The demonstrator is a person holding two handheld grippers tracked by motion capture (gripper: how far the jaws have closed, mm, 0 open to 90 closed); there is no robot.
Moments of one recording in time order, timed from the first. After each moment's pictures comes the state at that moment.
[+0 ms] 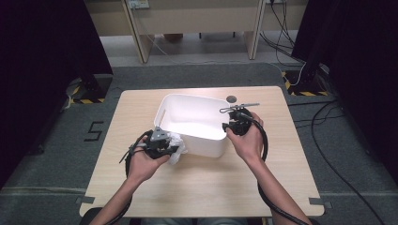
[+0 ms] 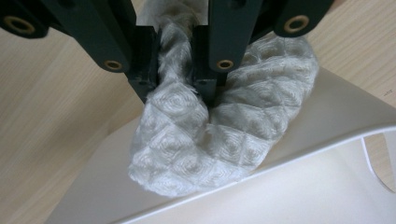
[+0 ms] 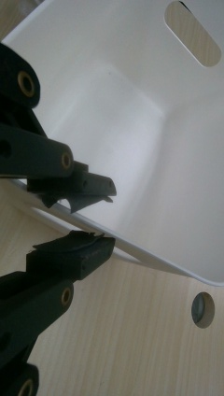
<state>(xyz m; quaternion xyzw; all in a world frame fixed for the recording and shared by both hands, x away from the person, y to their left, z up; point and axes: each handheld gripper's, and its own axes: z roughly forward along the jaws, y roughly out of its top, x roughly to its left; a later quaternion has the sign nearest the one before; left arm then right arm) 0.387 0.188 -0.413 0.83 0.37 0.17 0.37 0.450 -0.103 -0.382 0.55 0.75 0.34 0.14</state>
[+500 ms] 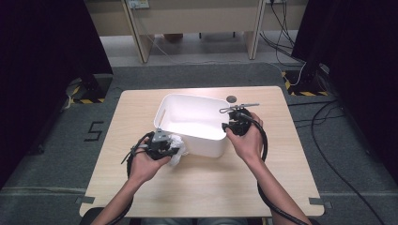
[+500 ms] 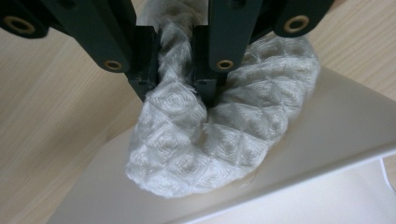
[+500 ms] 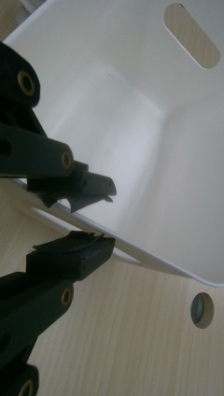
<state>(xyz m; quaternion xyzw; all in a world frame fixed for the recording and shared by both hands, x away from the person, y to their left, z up) 0.389 0.186 -0.424 0.84 0.37 0.16 0.37 0.450 -0.102 -0.383 0.55 0.75 0.35 0.15</state>
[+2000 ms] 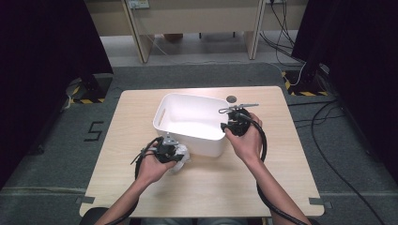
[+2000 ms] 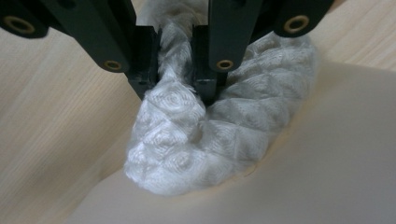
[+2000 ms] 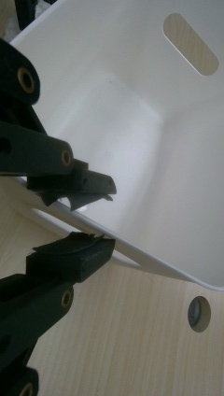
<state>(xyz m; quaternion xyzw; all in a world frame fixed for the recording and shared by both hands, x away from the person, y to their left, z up) 0.400 0.171 -0.459 0.86 0.37 0.13 0.33 0.449 -0.099 -0.383 0.55 0.75 0.35 0.15</state>
